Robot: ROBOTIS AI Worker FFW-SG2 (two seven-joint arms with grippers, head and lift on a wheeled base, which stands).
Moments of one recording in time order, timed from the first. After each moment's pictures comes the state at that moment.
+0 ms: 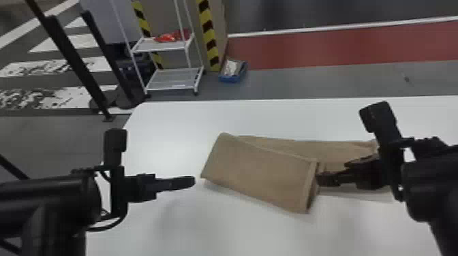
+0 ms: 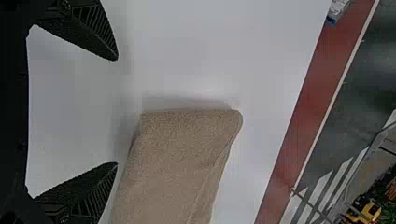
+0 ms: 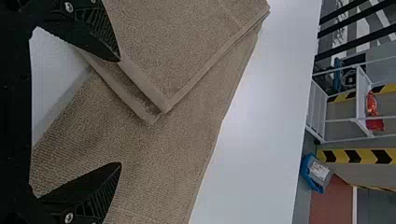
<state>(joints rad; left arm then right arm) 0.03 0.17 0.34 -2.07 -0.09 1.42 -0.87 -0.19 0.00 0.17 -1.80 0.47 1.22 0.88</state>
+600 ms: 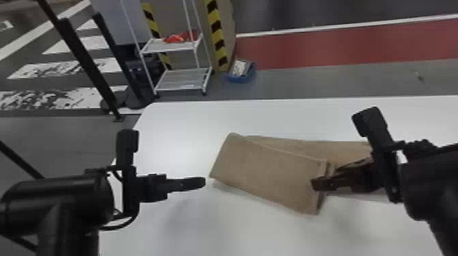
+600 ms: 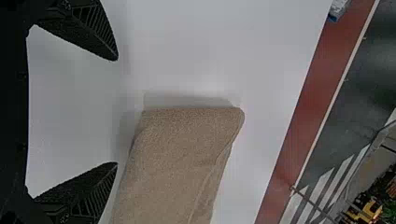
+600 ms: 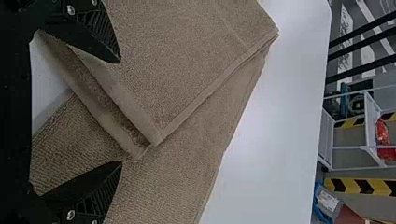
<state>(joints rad) 0.03 0.16 0.33 -2.08 -0.09 1.42 -0.87 -0.24 0.00 0.21 -1.68 0.38 1.16 0.87</state>
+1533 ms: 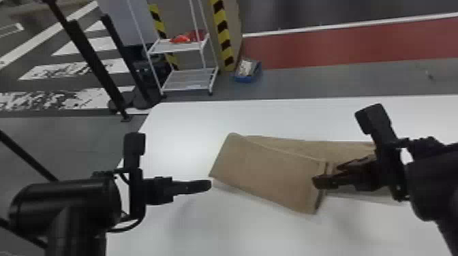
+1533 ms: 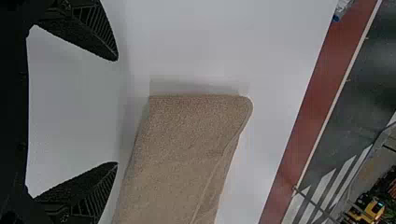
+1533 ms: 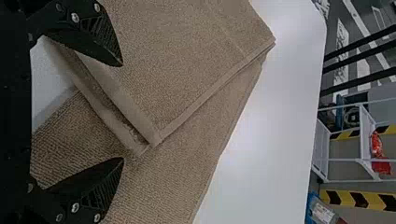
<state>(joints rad) 0.05 0.17 0.34 -2.07 -0.09 1.41 -0.88 -0.24 0.00 0.23 -1.69 0.36 1.15 0.87</state>
